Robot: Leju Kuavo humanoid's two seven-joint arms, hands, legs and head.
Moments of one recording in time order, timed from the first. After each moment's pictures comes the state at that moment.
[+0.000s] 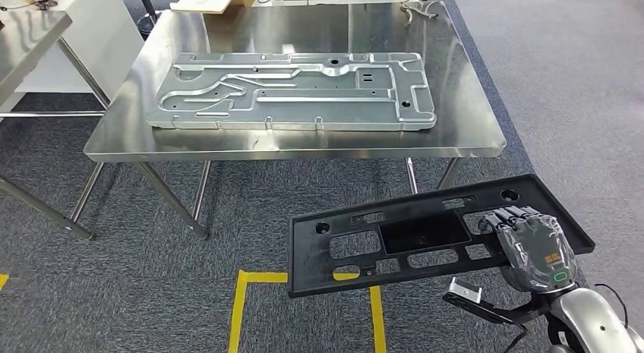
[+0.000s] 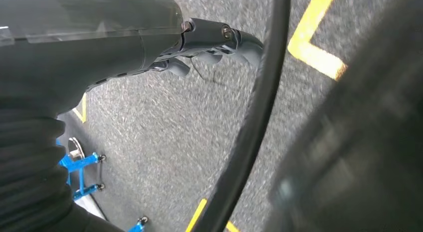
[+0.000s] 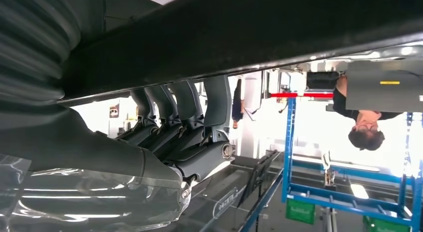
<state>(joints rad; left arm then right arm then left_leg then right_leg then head) -0.07 0.01 -1.55 -0.16 0.53 0.04 -0.03 0.13 -0.69 0.19 -1.98 1.06 -0.39 0.15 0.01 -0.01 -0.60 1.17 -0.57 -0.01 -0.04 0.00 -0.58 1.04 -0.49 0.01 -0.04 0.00</state>
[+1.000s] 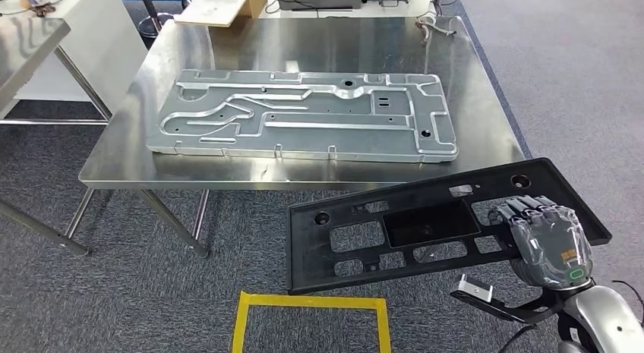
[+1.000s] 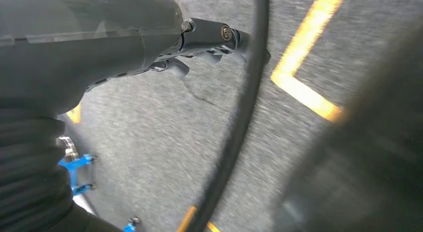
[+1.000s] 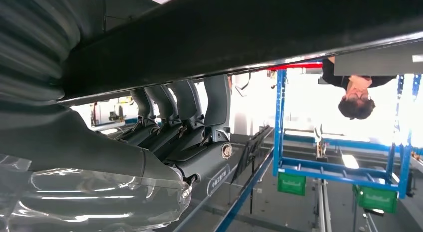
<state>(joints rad) -0.07 0.01 -1.55 -0.16 0.55 0.04 -0.05 0.12 -0.70 0.15 -2.03 1.06 -0.44 0.15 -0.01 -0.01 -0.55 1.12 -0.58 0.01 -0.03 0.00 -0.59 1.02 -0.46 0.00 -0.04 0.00</state>
